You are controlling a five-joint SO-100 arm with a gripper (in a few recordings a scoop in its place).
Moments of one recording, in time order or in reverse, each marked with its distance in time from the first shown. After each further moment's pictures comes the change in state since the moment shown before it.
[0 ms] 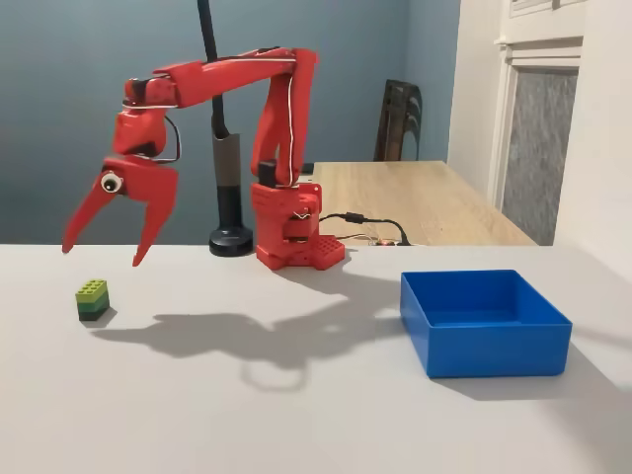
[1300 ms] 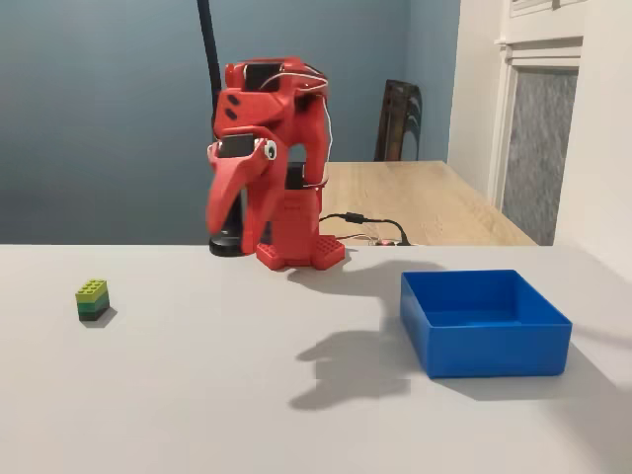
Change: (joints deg) arm -37.8 32.6 17.2 -2.0 -5.2
